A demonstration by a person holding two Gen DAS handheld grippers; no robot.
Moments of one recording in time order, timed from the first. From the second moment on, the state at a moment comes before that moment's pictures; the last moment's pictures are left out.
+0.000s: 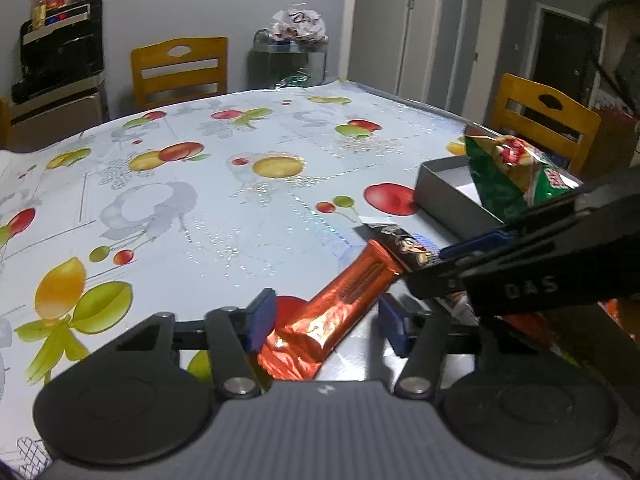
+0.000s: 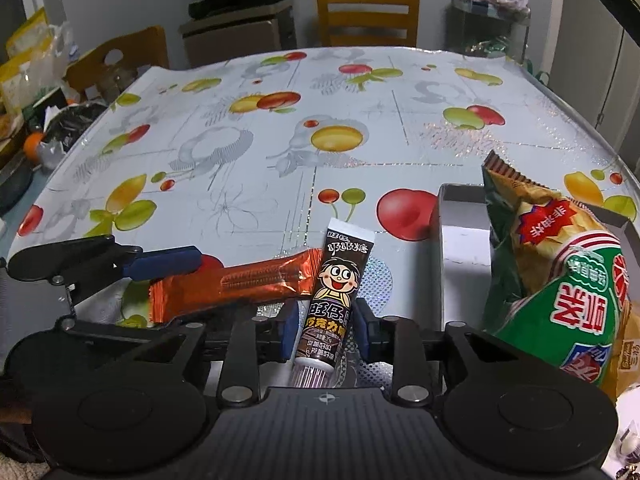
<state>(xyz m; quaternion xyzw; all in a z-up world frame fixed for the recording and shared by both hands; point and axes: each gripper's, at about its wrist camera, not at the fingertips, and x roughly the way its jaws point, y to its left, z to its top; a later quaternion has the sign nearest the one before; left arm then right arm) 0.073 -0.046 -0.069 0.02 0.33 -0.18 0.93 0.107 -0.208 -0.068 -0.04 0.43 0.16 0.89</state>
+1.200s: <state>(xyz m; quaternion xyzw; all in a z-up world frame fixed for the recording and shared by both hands) 0.076 -0.051 -0.069 0.03 0.33 -0.17 0.93 0.064 -0.207 -0.074 -0.09 0.40 0.17 0.90</state>
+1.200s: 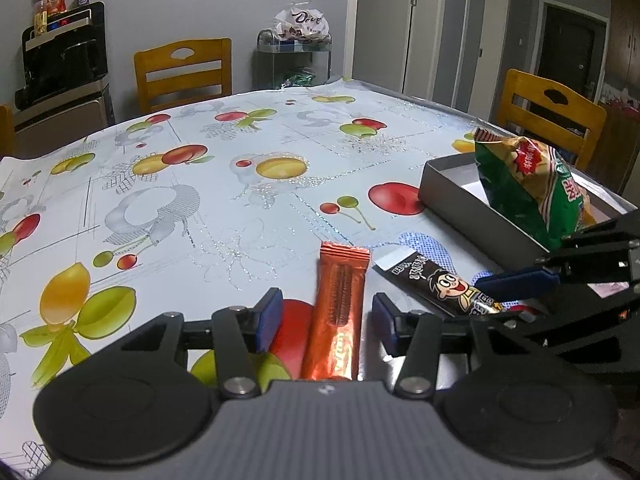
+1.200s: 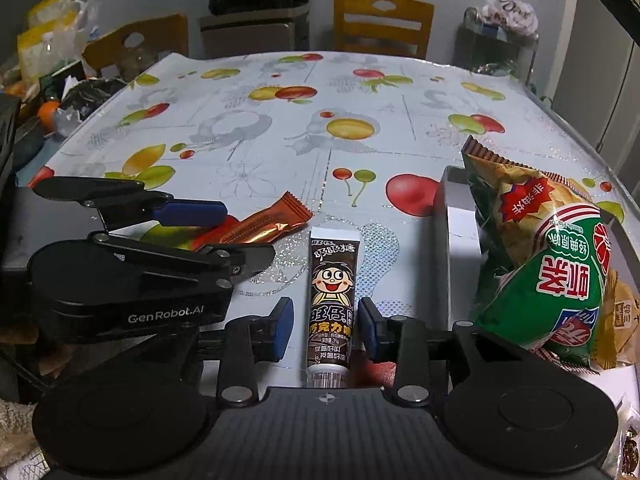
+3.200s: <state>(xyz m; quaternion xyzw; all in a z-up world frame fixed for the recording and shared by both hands) -0.014 -0.067 0.018 0.07 0.25 -0.15 0.96 -0.001 -0.263 -0.003 -0.04 0.26 0.27 0.93</state>
